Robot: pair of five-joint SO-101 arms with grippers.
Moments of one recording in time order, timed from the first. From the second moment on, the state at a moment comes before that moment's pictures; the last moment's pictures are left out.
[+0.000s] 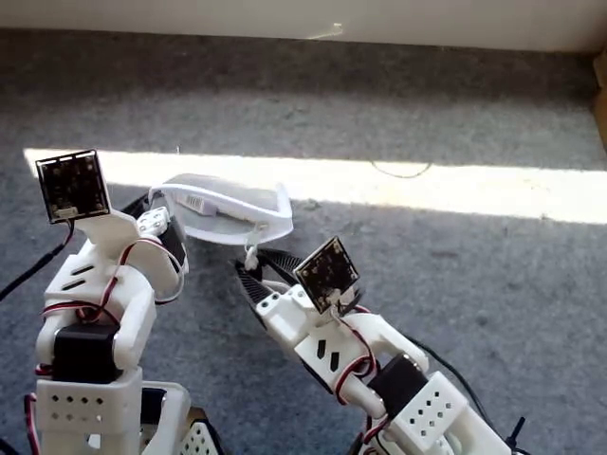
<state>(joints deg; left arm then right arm) -4.1 -69.2 47.6 58.6 20.5 -46.3 -75.4 78.1 21.6 1.0</state>
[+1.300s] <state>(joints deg) 17.7 -70.3 55.4 48.1 18.2 -49.0 -90.3 66.9 53.2 10.6</state>
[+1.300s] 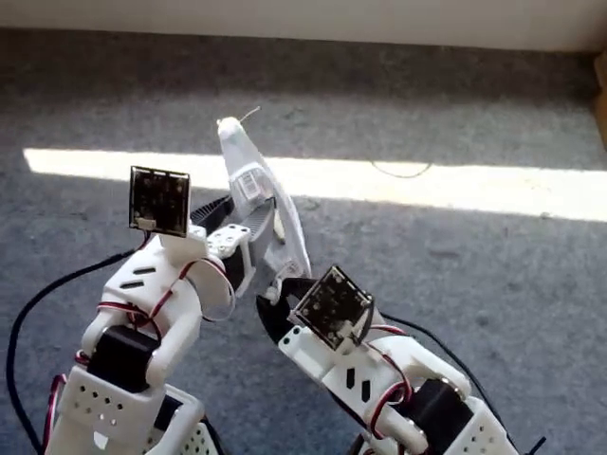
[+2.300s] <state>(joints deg) 27.6 -70.5 50.0 57.5 4.9 -49.0 -91.3 66.9 53.2 10.6</state>
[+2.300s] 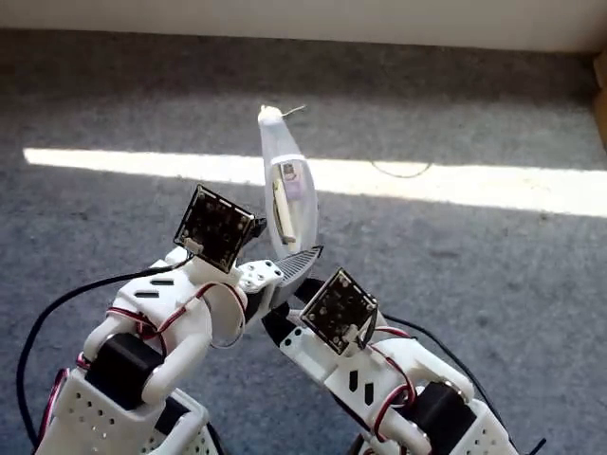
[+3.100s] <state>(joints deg) 21.1 -70.9 39.5 67.2 0.7 -44.7 -92.1 66.9 51.1 6.5</state>
